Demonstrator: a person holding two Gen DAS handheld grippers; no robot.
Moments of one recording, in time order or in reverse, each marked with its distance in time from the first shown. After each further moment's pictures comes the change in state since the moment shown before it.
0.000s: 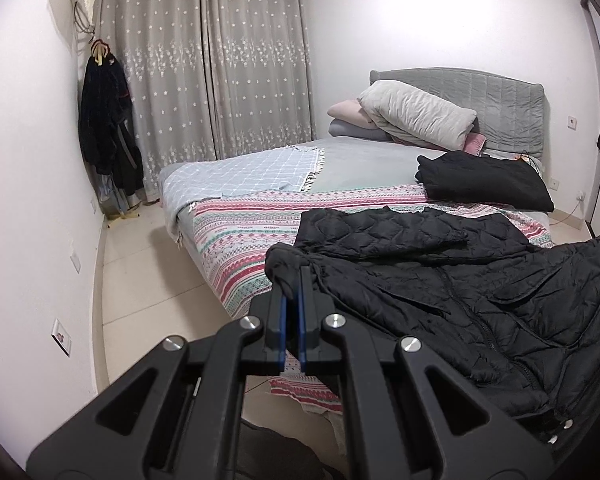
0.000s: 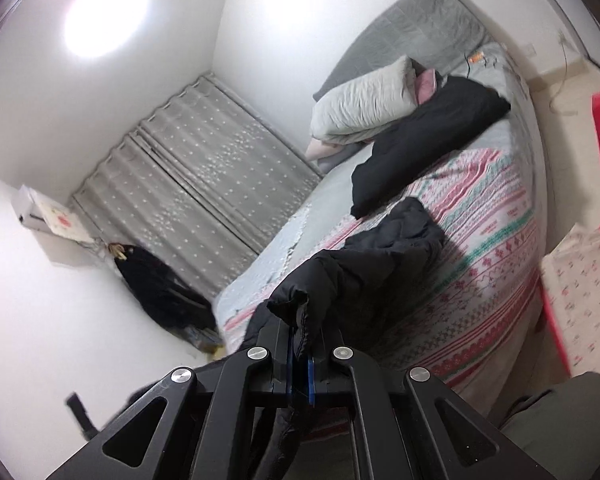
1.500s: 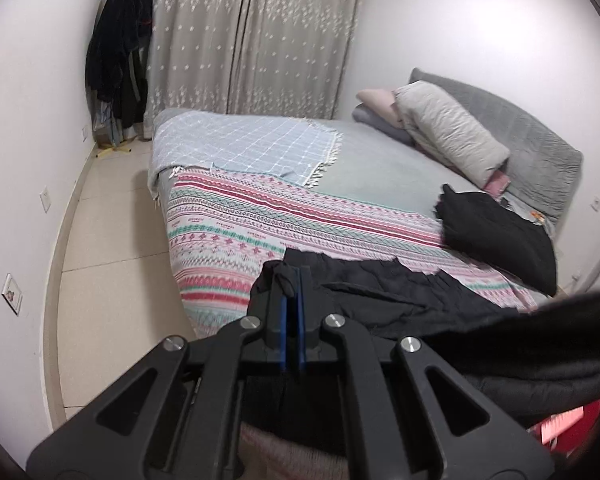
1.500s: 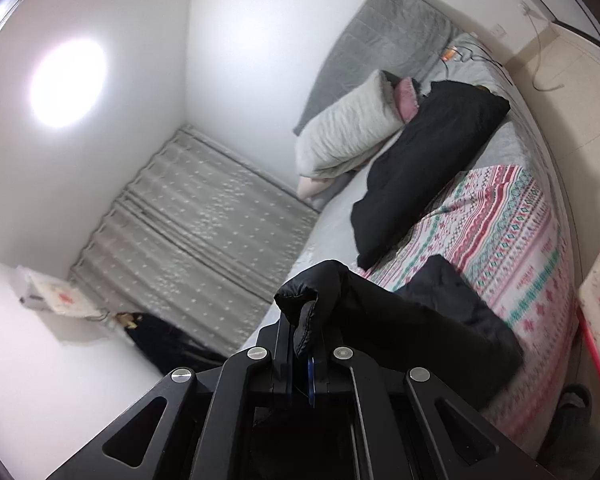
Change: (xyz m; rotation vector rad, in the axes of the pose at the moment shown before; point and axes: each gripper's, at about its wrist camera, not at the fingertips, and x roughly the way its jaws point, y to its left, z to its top) left arm 0.171 0.022 0.099 -0.286 0.167 -0.026; right arm 0.091 -0.019 0.101 0.220 -0.123 0.020
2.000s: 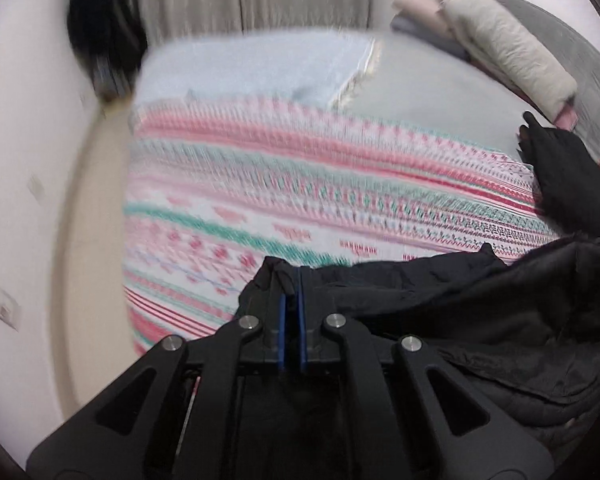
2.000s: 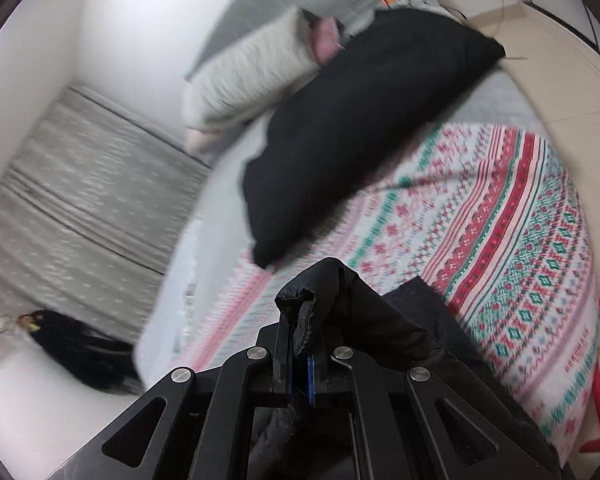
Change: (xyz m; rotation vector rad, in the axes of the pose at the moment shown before) left arm 0.245 -0.038 0.015 0.040 0.336 0.166; right arm 0.263 -0.073 0.055 0.044 0.208 -0.422
